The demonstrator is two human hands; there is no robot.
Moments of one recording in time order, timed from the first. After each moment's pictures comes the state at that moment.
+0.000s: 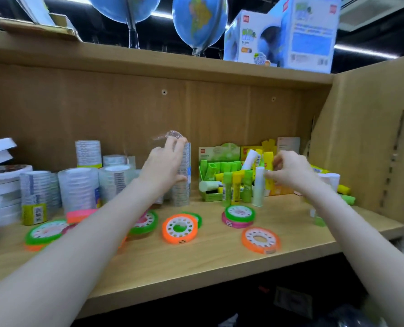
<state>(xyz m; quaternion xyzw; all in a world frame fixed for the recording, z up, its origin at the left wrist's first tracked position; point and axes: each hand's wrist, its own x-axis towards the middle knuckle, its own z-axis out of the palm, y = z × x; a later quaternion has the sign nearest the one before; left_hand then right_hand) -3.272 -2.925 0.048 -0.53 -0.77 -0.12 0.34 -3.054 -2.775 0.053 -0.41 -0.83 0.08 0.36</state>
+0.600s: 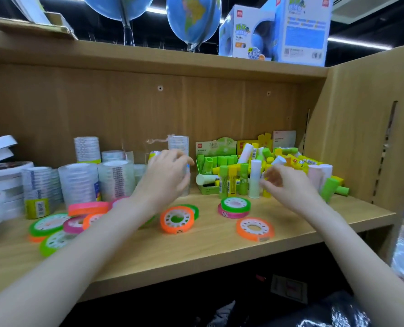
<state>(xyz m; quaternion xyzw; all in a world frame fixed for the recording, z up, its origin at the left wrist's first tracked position) -3.242 -2.954 0.022 -0.60 -0.70 -0.25 0.31 -3.031 -2.800 0.010 -0.36 -0.85 0.07 0.38</state>
